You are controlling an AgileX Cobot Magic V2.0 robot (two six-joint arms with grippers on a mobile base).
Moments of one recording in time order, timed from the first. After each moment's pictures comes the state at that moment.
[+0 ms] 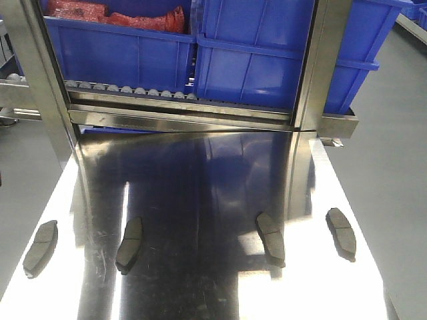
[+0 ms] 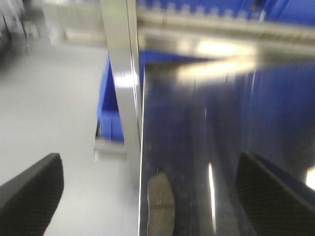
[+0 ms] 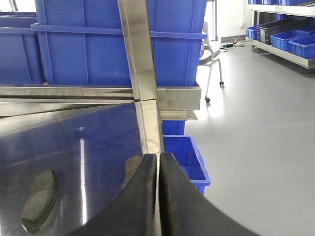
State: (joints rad) left arm 0.02 0.92 -0.69 0.02 0.42 -0.09; right arm -0.04 -0.01 0.03 -0.03 0.16 0.10
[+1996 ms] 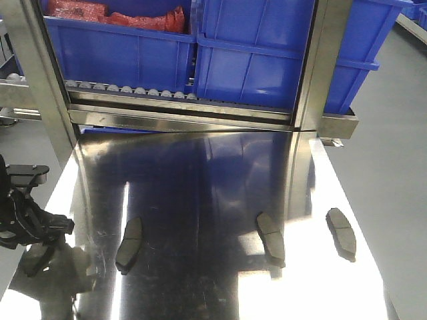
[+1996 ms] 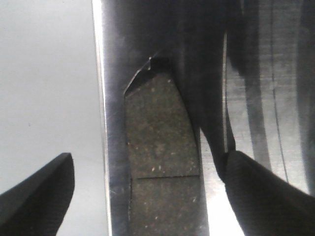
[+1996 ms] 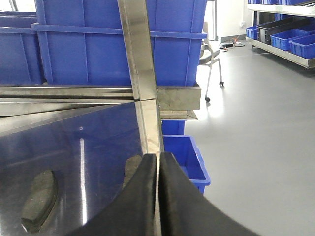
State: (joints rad) left arm 0.00 1.78 -1.01 0.00 0.70 -0.05; right arm -0.04 -0.01 0.03 -0.03 0.16 0.10
